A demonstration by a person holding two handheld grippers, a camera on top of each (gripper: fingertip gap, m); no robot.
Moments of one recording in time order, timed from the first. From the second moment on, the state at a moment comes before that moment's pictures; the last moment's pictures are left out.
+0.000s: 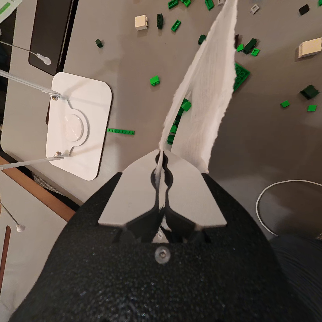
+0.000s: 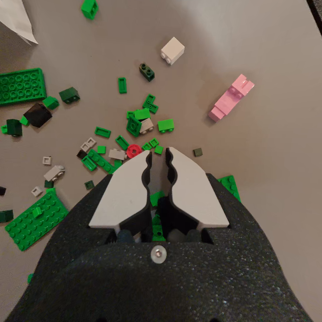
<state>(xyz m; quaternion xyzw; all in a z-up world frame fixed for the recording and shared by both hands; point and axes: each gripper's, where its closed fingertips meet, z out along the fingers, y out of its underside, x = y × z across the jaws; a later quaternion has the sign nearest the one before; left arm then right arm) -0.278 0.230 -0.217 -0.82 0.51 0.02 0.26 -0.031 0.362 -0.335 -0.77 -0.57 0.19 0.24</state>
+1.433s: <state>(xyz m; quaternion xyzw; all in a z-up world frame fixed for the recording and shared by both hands) -0.272 0.233 -0.222 -0.83 0.51 0.02 0.25 -0.238 0.231 -0.161 -0.43 -0.74 0.07 0.52</state>
